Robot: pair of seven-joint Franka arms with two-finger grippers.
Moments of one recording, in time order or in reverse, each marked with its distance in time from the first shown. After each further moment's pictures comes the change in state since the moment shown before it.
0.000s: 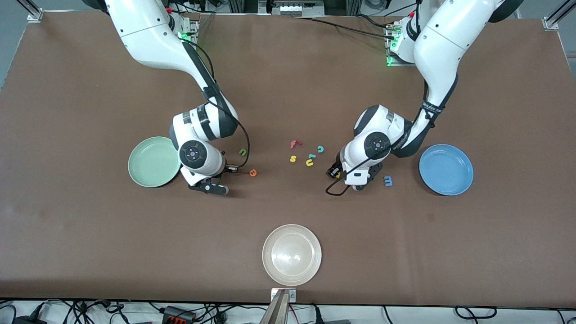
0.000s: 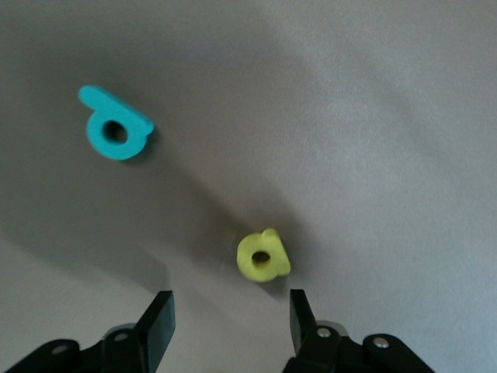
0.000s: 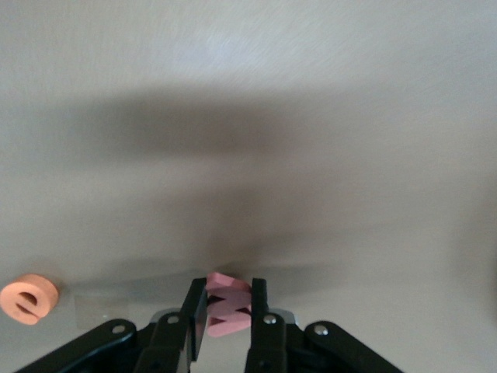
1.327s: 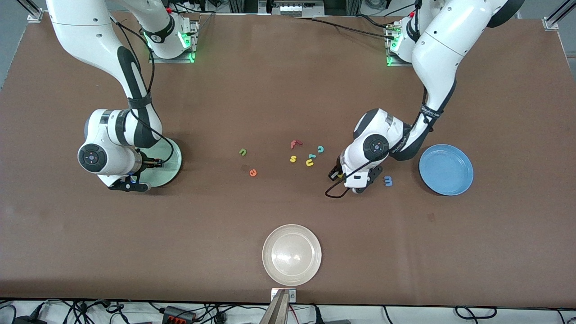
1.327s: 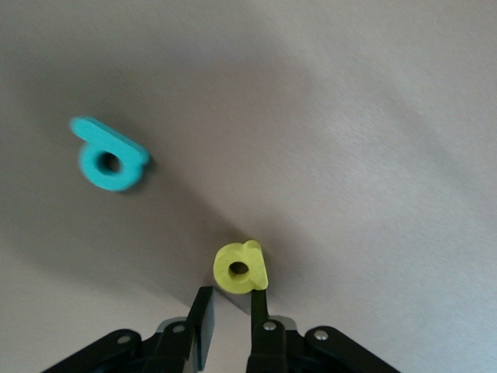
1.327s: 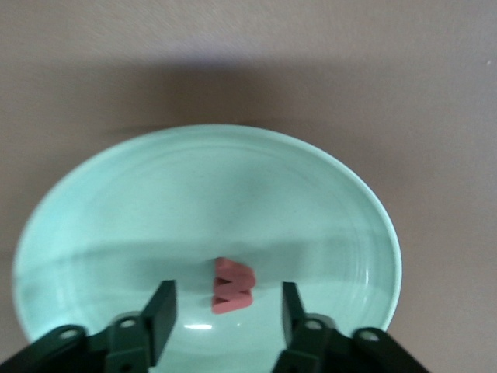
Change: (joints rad) left arm 0.005 0.014 0.003 0.028 0.073 -0.045 0.001; right arm -0.138 -0.138 -0.227 -0.249 -0.001 0.003 -0.501
